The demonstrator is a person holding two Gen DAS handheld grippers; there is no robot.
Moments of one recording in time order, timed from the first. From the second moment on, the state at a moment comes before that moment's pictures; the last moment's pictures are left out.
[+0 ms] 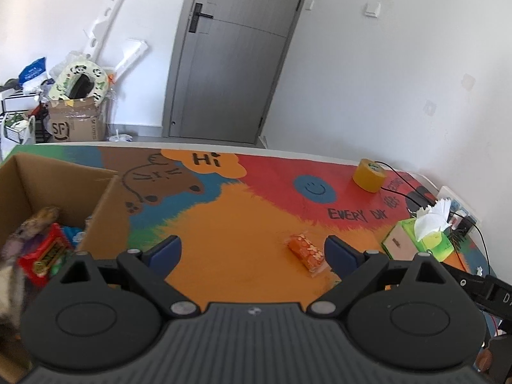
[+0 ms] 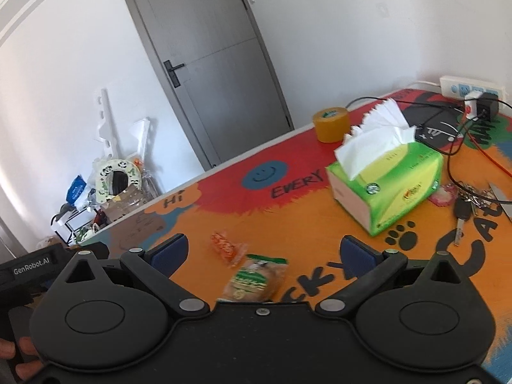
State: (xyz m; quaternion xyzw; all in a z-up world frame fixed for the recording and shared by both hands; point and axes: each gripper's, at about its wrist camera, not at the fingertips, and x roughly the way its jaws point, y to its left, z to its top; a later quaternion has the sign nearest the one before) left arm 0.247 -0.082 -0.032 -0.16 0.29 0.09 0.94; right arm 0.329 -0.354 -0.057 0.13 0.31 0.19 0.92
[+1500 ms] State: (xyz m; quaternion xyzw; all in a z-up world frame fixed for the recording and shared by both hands) left arm 0.307 -0.082 -0.087 -0.14 0.35 0.07 0.92; right arm 0.373 -0.286 -0.119 0.05 0.40 0.19 0.89
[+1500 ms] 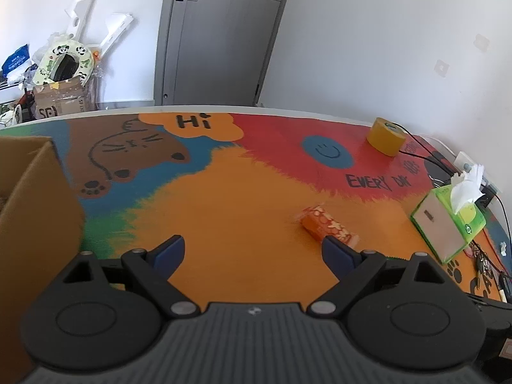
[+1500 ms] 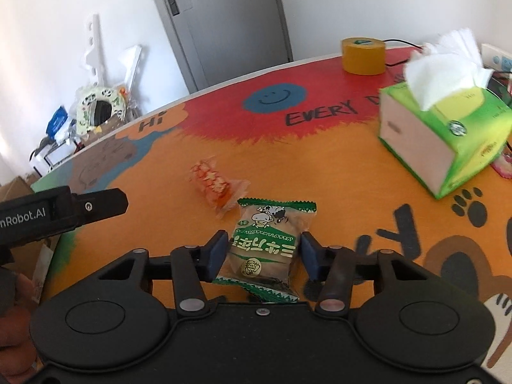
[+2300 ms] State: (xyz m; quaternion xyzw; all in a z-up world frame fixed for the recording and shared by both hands) left arm 0.367 -0.138 -0.110 -0.10 0.35 0.08 0.93; right arm 0.381 -0.347 -0.117 0.08 0.38 0.16 0.90
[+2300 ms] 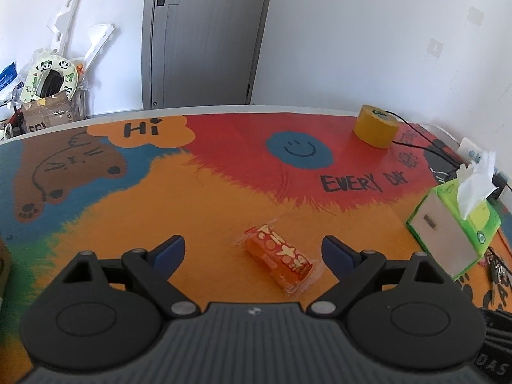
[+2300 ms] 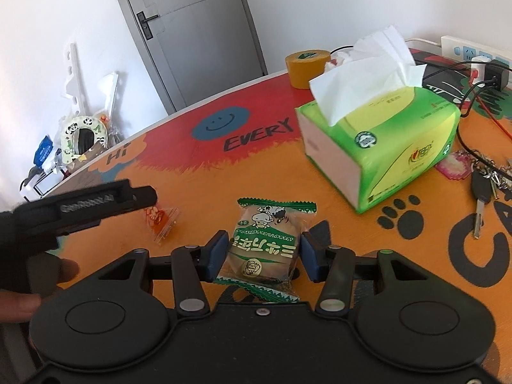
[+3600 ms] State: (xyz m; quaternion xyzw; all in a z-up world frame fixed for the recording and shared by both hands) left arm 0.309 -0.096 -0.080 -0.14 0.34 0.04 0.93; right arm 0.366 -0.308 -0.096 0.11 0.36 0.20 0.91
